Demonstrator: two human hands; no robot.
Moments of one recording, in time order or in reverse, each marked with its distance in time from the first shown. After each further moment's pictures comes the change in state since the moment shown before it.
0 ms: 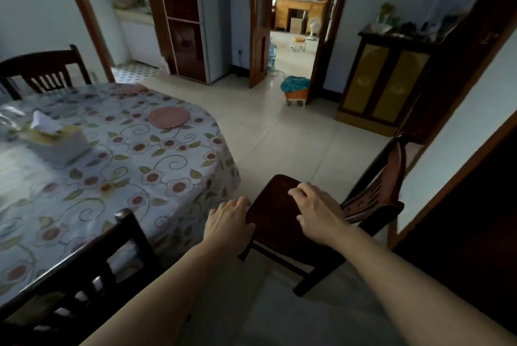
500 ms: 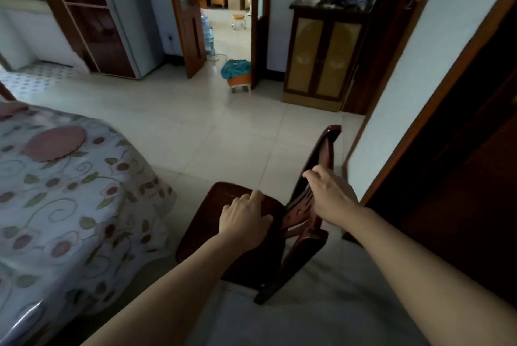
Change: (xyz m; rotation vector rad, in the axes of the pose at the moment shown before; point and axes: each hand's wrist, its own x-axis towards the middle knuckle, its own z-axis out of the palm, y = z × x) left_hand 0.180 0.201 0.071 0.010 -0.164 0.188; right_hand 0.029 0.256 -0.014 0.031 -0.006 0.357
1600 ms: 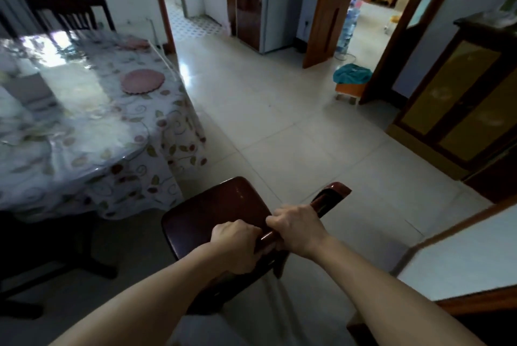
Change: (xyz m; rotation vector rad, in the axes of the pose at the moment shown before) left_hand 0.139 0.108 0.034 0.068 -0.148 -0.503; right_hand 0.190 0.094 0.033 -0.118 -0.024 -1.104
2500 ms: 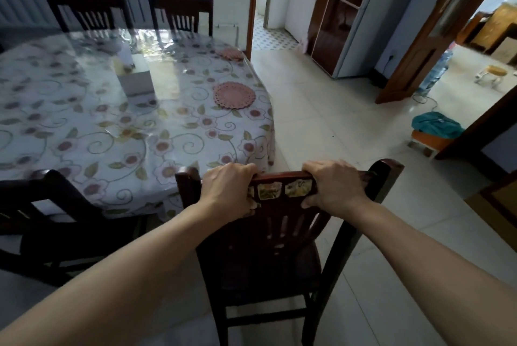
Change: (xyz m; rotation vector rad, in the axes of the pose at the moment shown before) left_hand 0.023 -0.272 -0.105 -0.119 0.618 -0.261; right_hand 0.268 -0.050 -0.093 -0.004 0.092 -0.010
